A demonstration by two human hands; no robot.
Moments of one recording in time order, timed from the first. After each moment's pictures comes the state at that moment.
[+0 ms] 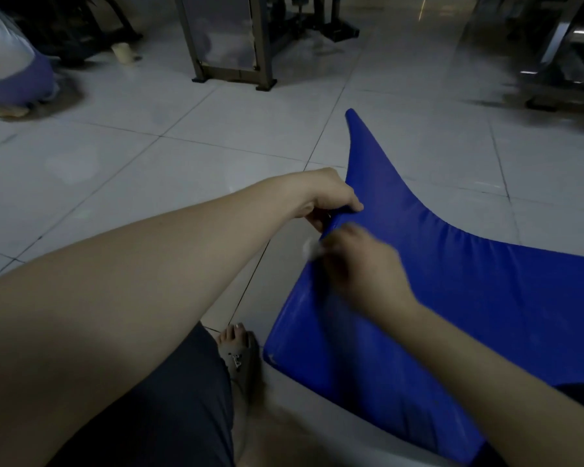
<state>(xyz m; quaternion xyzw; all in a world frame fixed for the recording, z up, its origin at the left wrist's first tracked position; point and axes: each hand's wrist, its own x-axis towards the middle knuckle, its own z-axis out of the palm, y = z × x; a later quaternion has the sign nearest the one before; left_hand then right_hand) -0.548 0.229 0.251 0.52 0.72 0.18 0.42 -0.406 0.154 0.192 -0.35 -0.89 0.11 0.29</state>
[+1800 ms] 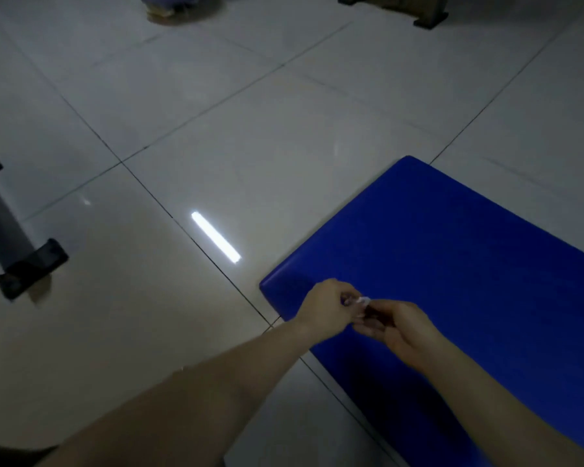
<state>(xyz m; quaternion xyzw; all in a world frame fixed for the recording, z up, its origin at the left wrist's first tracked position) -0.651 0.171 -0.030 0.41 0.77 0.33 0.36 -0.516 0.270 -0.013 -0.46 -0.37 0.81 0.01</state>
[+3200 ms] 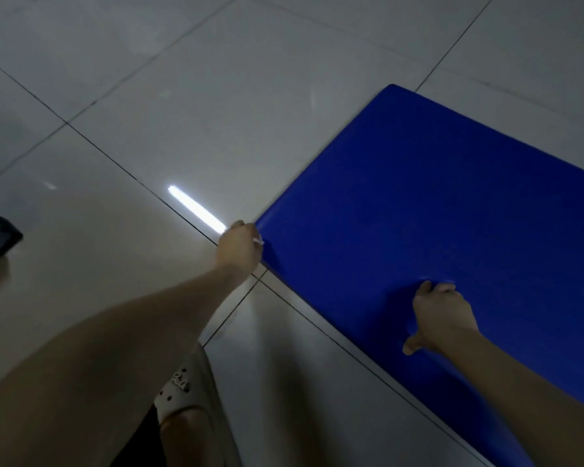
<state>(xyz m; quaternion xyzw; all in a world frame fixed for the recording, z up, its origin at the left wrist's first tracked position) -0.758 0.109 -0.127 0.35 0.92 0.12 0.12 -0.435 0.252 -0.067 -0.41 -0.82 0.02 -0.39</state>
